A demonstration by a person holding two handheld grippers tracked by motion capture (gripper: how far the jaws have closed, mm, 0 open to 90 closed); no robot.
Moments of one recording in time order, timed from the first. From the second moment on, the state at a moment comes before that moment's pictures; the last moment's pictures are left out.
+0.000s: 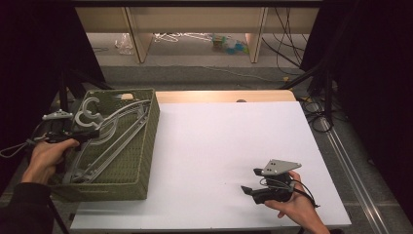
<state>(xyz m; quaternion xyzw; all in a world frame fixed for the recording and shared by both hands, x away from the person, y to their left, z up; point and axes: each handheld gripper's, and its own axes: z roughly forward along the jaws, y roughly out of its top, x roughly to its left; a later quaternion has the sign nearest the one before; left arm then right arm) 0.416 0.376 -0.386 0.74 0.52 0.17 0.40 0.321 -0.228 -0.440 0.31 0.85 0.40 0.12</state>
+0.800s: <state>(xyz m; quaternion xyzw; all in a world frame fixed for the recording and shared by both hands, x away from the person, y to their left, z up) 0.419 0.381 -0.403 0.72 0.56 0.18 0.37 0.319 -0.228 -0.440 0.31 0.86 0.40 0.11</state>
